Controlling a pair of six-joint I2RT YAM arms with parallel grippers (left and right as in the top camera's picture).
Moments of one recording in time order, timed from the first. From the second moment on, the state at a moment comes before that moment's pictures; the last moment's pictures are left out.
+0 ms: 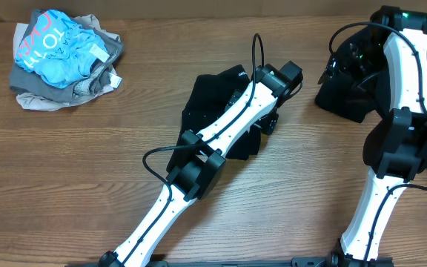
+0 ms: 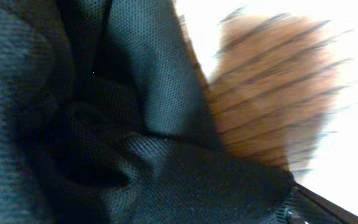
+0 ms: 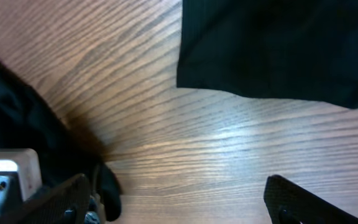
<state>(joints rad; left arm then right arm) -0.74 2.71 2.57 -1.45 -0.31 -0.32 -0.18 2.36 2.30 -1.58 -0.30 0.23</state>
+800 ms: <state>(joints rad) -0.54 2.72 2.50 -1.56 -0.49 -0.31 -0.18 2.36 2.30 -1.58 -0.27 0.22</state>
